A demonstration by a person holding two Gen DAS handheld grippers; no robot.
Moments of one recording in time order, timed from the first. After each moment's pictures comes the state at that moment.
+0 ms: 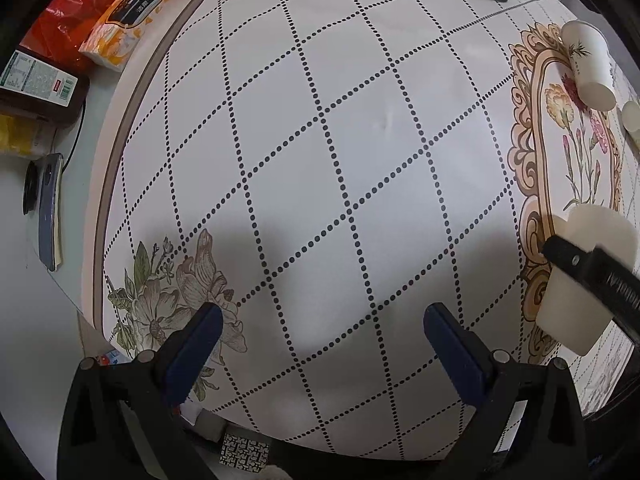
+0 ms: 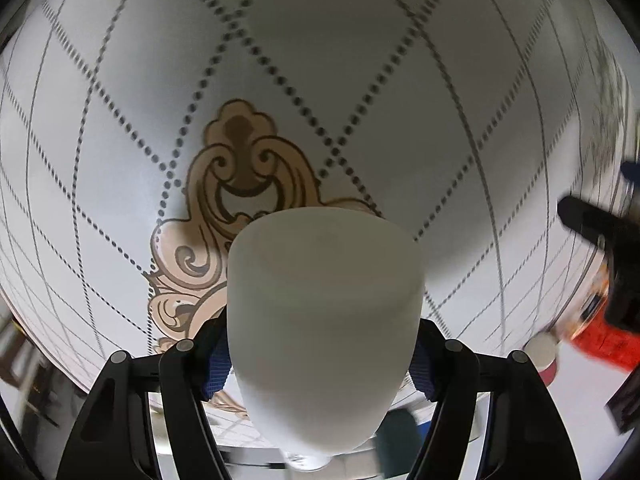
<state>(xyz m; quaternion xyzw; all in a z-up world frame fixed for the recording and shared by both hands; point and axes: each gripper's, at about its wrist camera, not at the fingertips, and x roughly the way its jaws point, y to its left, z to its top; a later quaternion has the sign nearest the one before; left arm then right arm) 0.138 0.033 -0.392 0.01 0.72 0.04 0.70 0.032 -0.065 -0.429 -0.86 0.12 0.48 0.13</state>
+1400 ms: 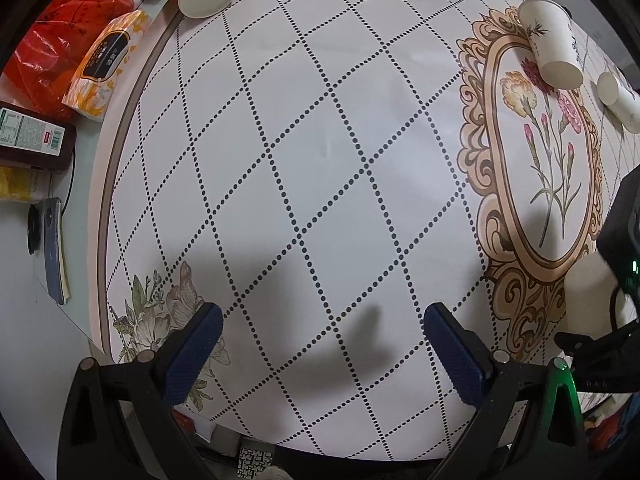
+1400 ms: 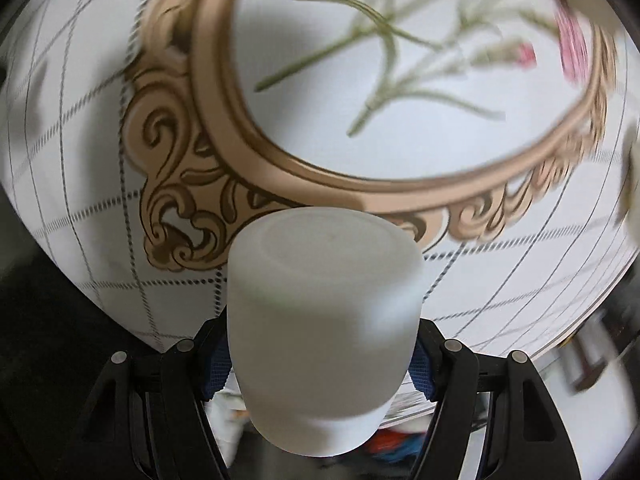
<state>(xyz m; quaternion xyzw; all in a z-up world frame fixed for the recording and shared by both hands) 0.154 -0.025 -0.370 0.05 0.70 0.01 0.71 0.196 -0.141 -0.442 -0.24 0.85 0.13 0.45</state>
